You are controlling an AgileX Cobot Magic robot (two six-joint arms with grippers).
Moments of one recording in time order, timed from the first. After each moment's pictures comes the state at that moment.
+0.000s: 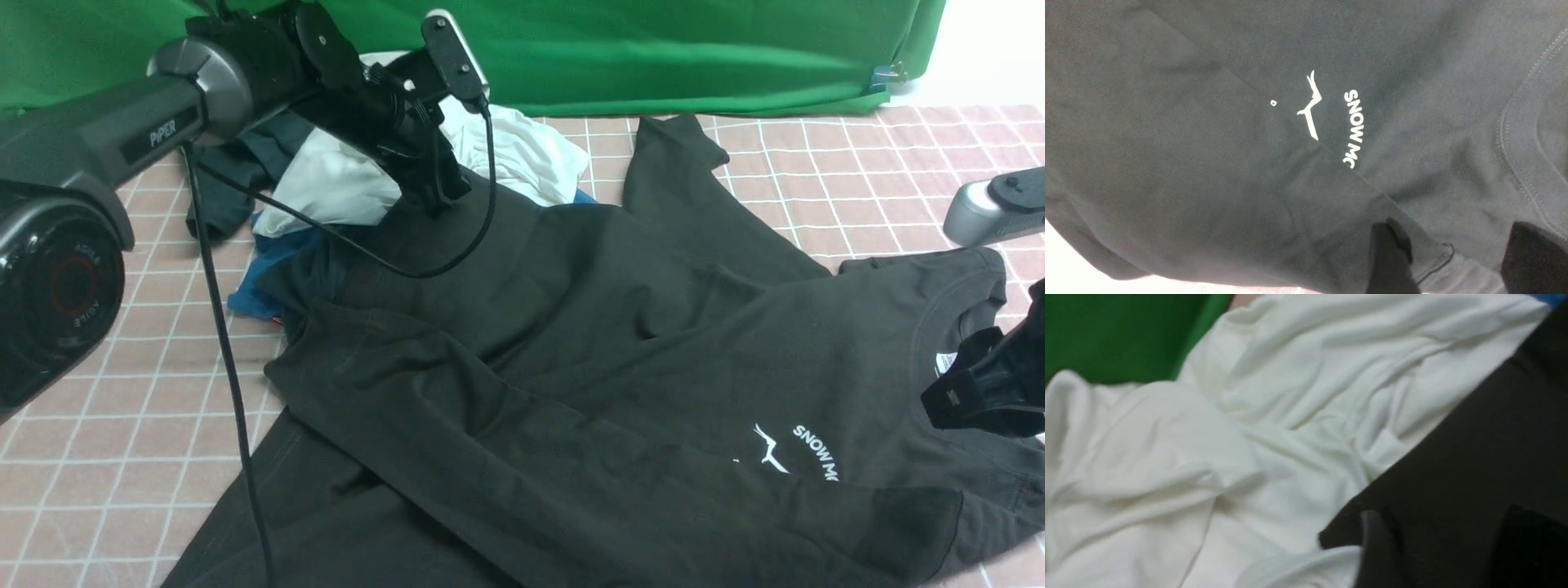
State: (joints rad) right arm 0.15 1.20 -0.88 0.17 0.87 -0.12; left arm -0.17 2.25 -1.88 -0.43 0.67 1.32
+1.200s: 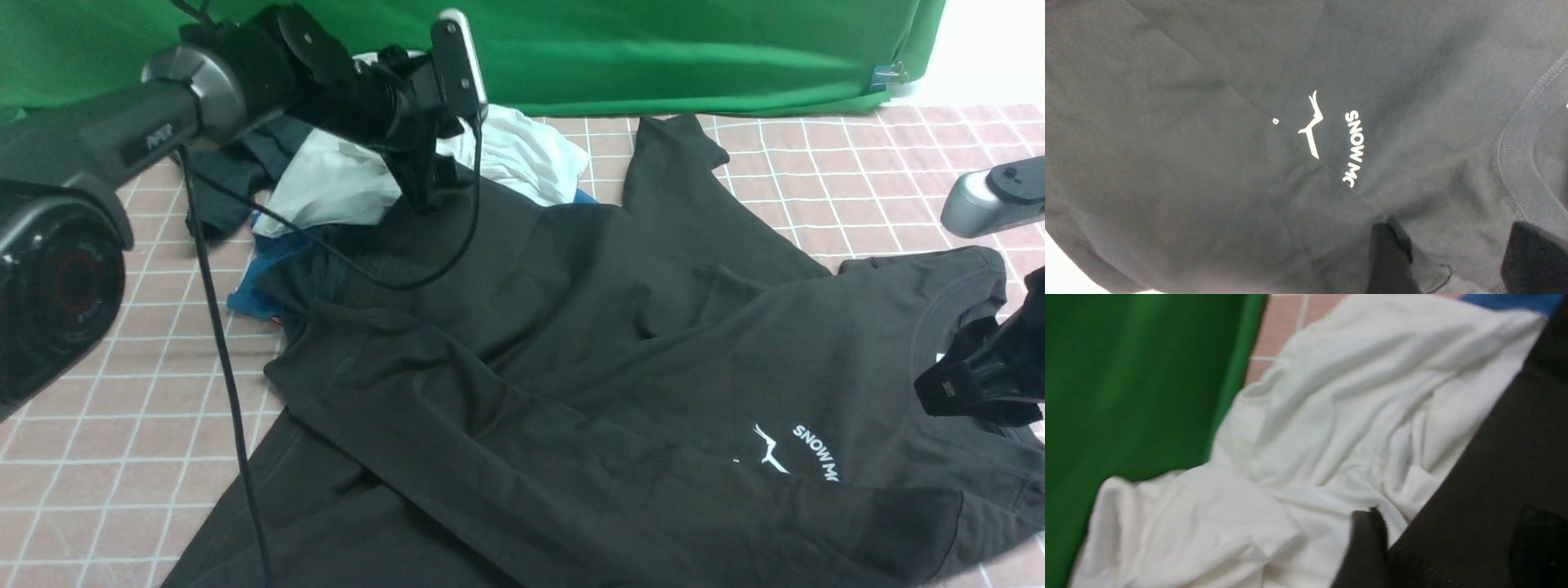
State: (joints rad) right arm 0.15 1.20 -0.88 0.19 0.83 -0.15; left arm -0.15 2.29 -1.88 -0.59 0.59 1.73
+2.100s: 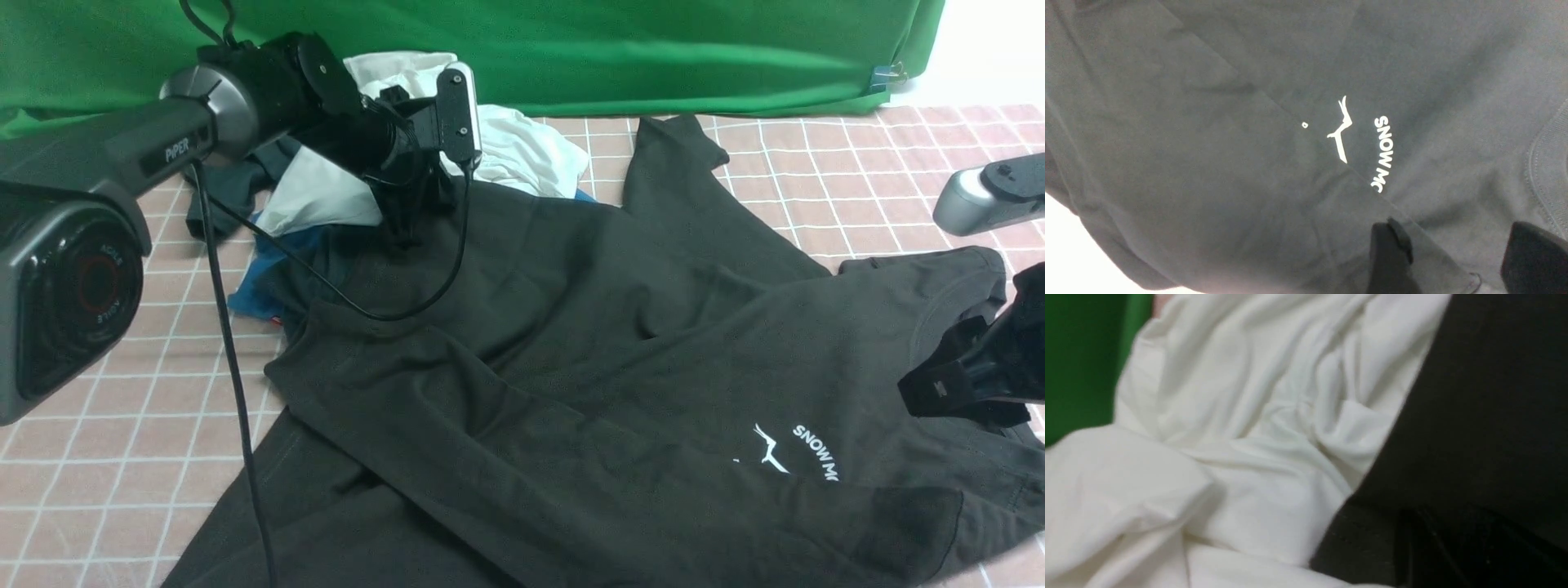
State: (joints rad) right arm 0.15 1.20 -0.88 0.26 0.84 -0.20; left arm -0.15 2.31 -1.88 -0.42 0.67 1.62
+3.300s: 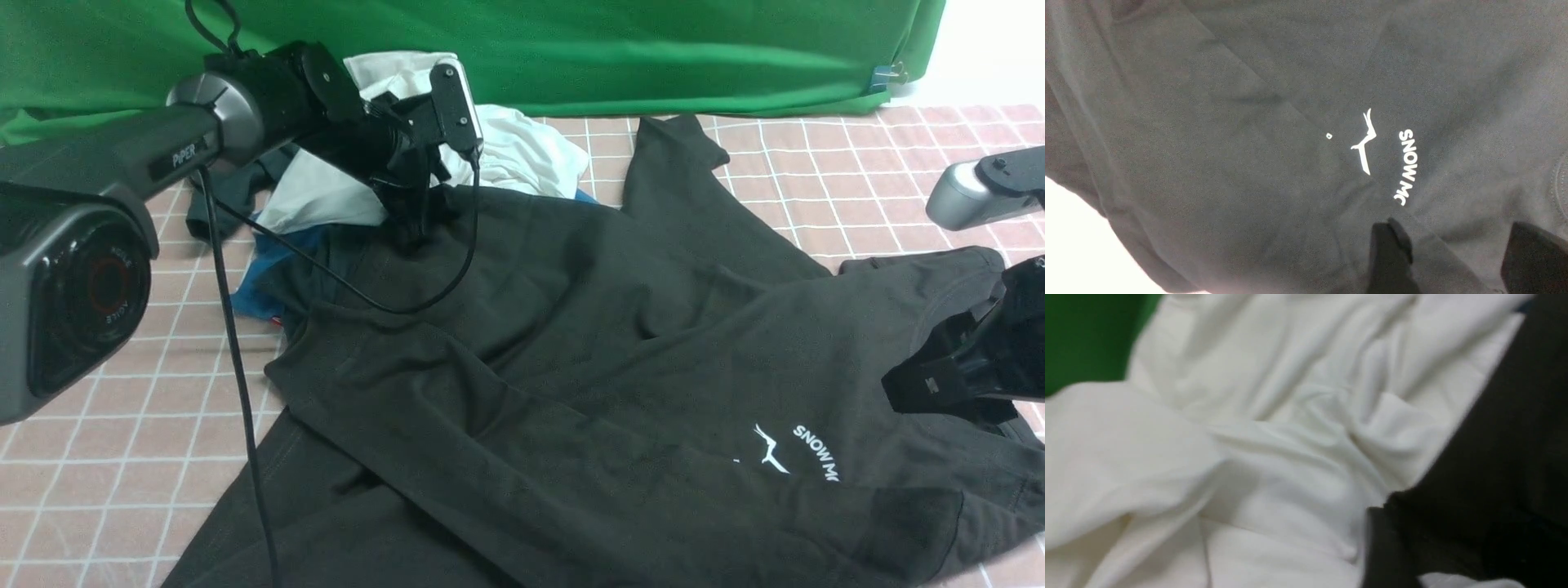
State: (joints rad) right arm 0.15 1.20 -0.88 0.32 0.83 -0.25; left arm -0.15 2.33 -1.89 -0.41 0.64 1.49
